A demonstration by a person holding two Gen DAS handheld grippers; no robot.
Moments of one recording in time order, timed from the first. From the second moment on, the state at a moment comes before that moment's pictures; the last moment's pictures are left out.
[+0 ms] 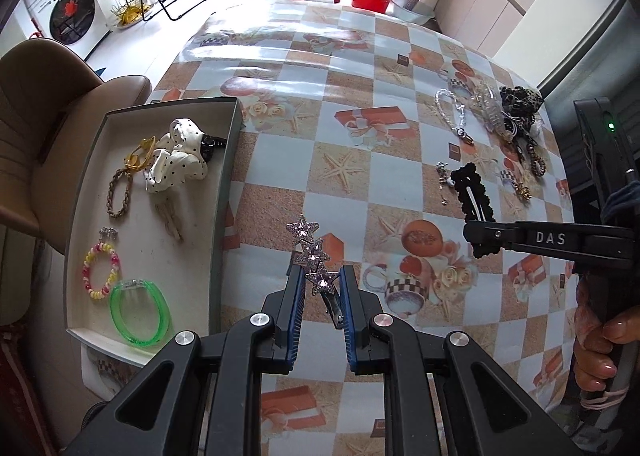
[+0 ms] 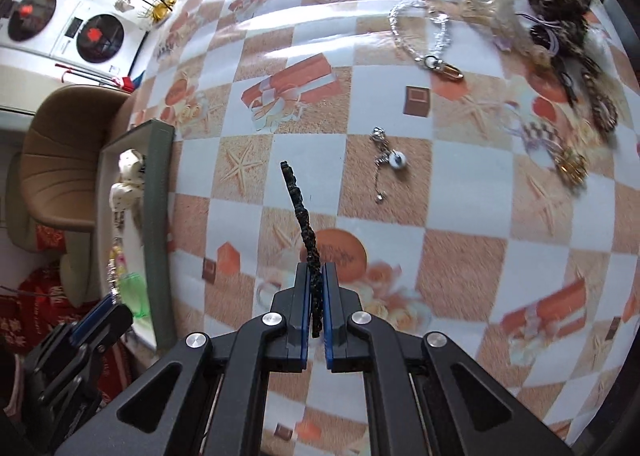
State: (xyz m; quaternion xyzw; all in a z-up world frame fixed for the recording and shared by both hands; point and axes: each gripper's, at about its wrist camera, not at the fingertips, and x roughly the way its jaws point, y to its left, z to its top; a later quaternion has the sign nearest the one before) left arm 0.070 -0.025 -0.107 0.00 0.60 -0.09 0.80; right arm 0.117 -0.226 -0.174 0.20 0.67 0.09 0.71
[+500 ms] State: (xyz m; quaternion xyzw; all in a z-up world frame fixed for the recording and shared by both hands) left arm 0.044 -0.008 -0.076 -0.01 0.59 -0.06 0.81; right arm 0.088 -0.229 -0.136 0.21 0.65 0.13 0.71
